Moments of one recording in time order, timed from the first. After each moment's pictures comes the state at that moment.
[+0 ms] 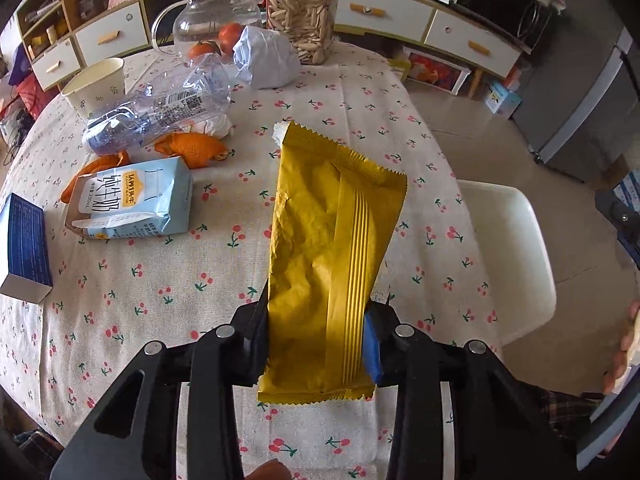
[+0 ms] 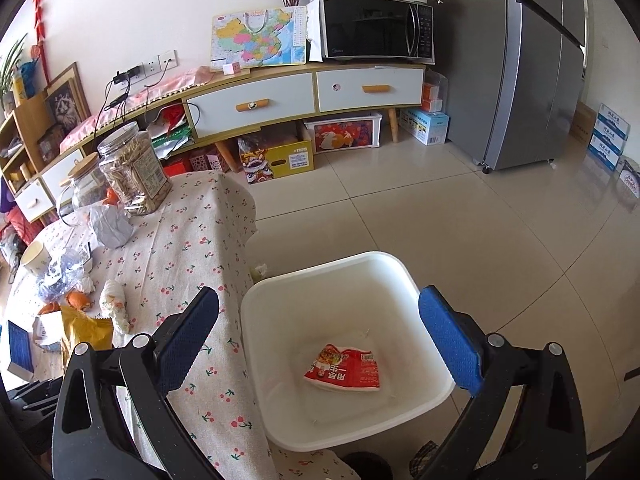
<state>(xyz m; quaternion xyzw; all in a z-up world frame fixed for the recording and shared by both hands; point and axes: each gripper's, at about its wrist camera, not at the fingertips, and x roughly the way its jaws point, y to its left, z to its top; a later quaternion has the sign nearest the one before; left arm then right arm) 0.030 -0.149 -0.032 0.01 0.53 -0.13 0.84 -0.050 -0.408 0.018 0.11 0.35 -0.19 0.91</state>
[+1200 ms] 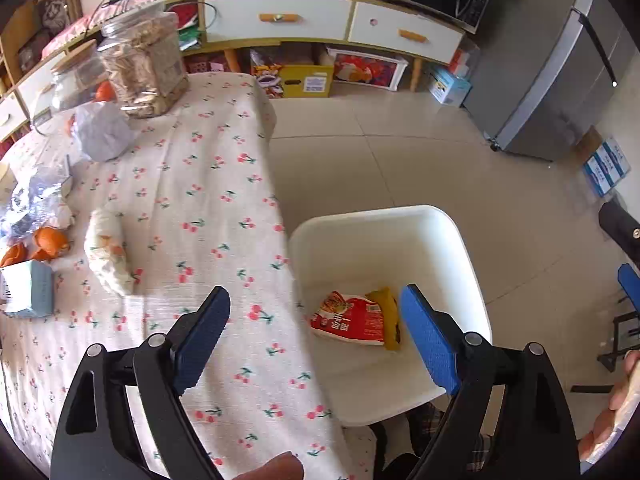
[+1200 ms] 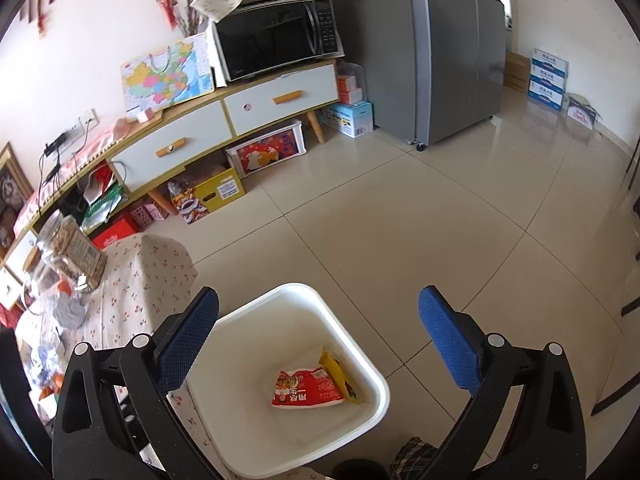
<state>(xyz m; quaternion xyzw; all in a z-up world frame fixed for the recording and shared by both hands) 0.045 -0.308 -0.013 0.04 0.51 -0.18 0.84 -0.066 -0.487 0.028 0.19 0.33 -0.29 0.88</state>
